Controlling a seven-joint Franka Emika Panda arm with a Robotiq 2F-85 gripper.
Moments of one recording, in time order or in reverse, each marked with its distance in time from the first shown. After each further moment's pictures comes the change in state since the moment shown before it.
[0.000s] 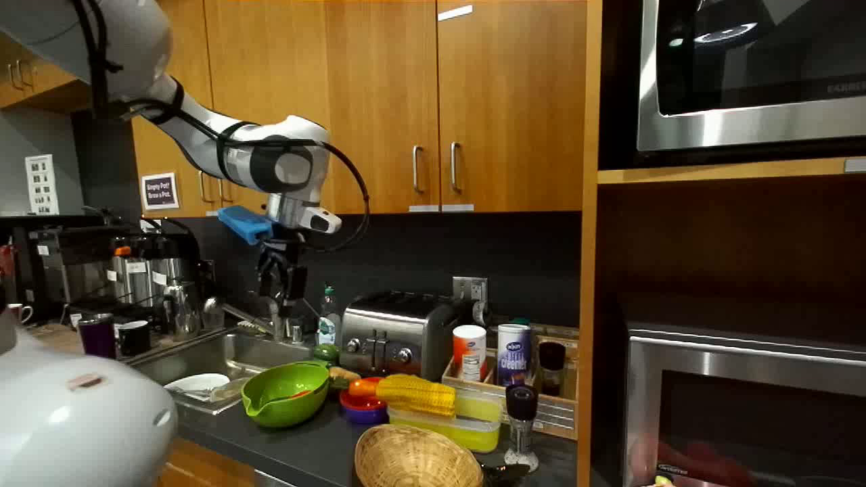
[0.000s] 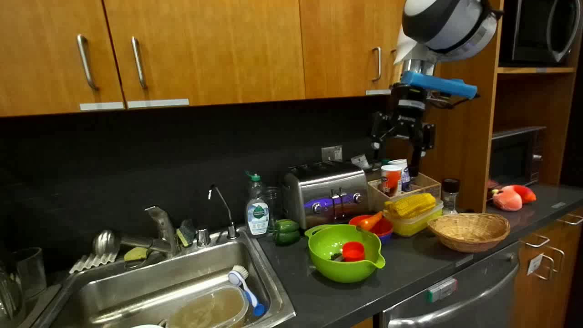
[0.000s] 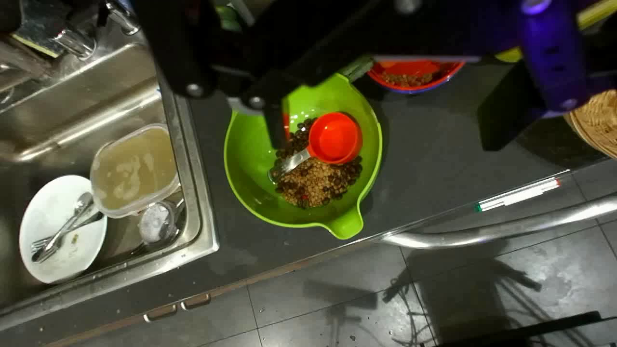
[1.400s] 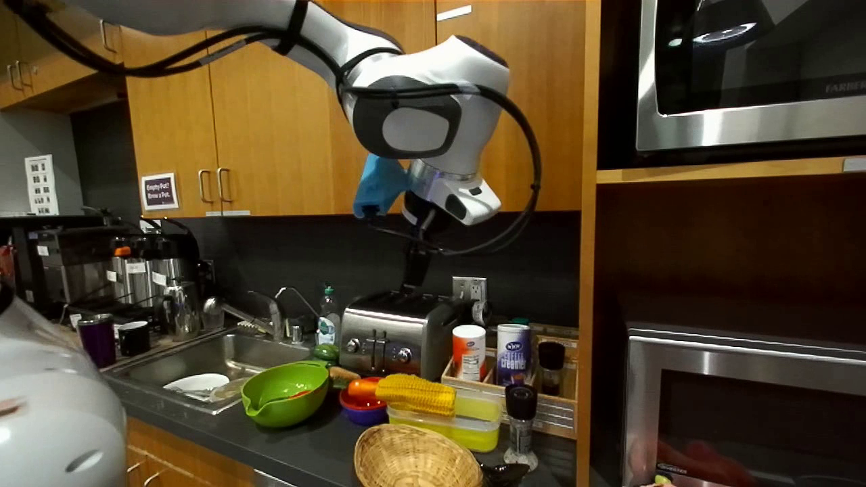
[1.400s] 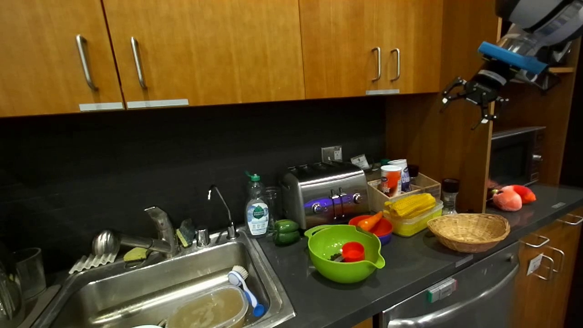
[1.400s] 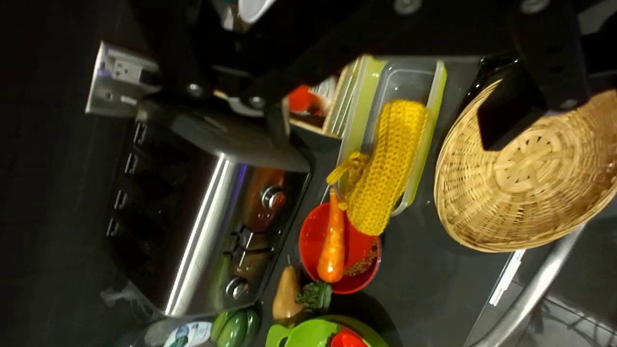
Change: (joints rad) arm -0.354 -0.060 -0.416 0.050 0.154 -0.039 0.006
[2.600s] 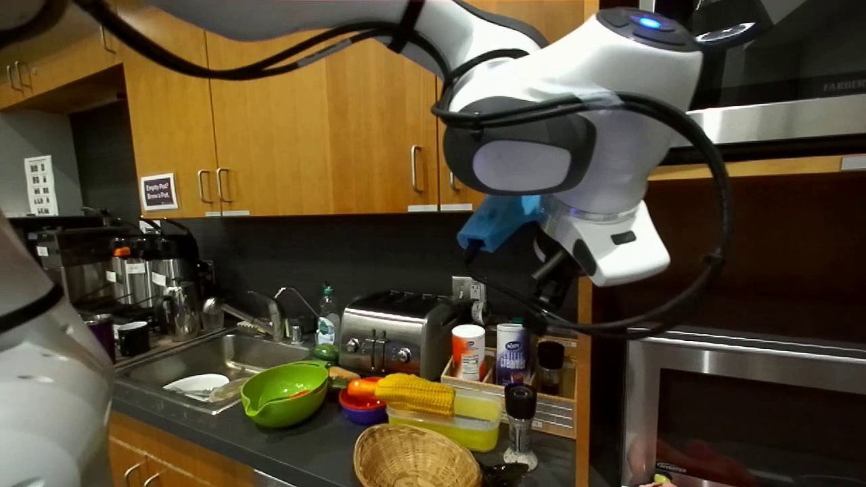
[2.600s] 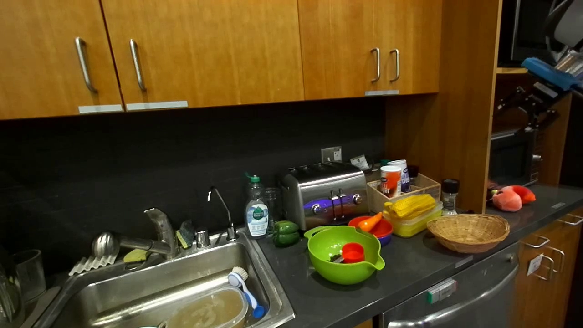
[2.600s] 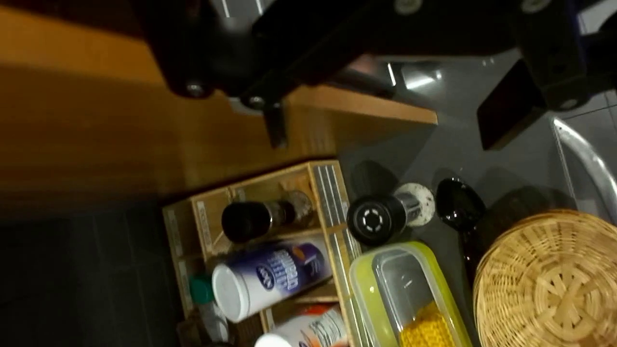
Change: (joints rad) arm -0.202 0.239 -0.179 0.106 0.168 0.208 0.071
